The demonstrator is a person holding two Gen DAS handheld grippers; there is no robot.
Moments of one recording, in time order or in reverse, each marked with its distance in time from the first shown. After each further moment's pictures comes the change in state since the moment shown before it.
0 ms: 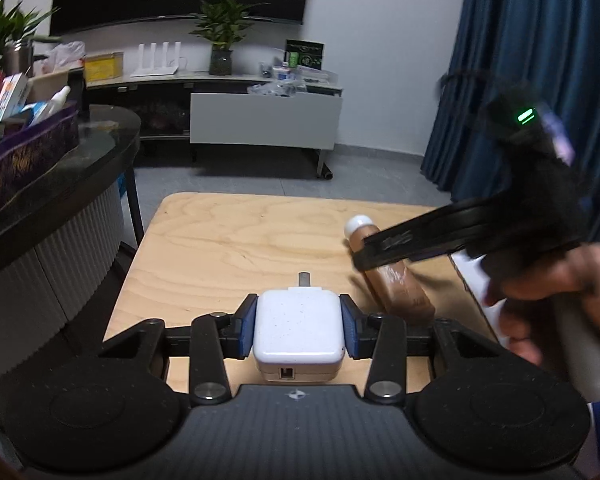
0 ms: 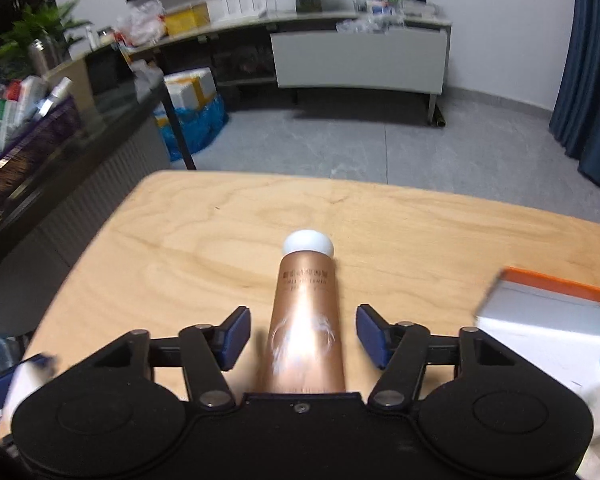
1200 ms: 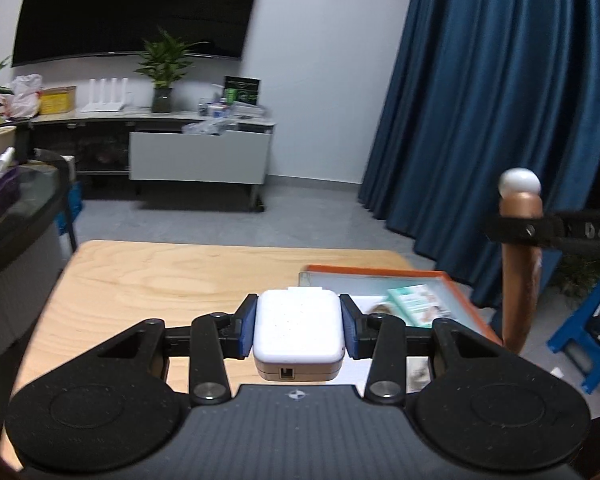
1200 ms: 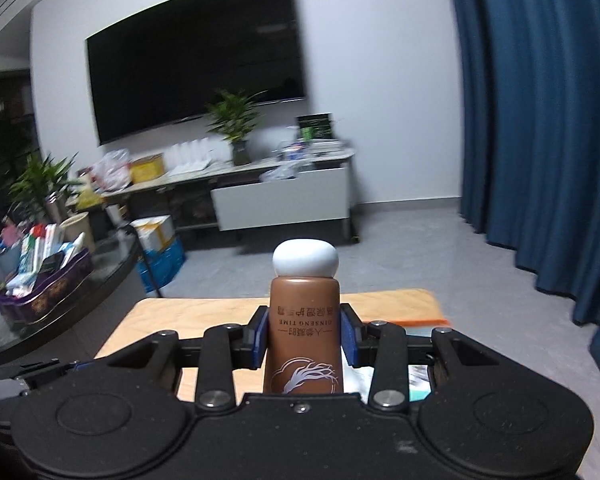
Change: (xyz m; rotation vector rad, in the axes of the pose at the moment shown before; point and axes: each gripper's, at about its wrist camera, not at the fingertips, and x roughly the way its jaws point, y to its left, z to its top) left arm -0.081 -0.114 0.015 0.023 -0.080 -0.150; right arm -0.294 -0.106 -0.098 0.144 -0.436 -0.116
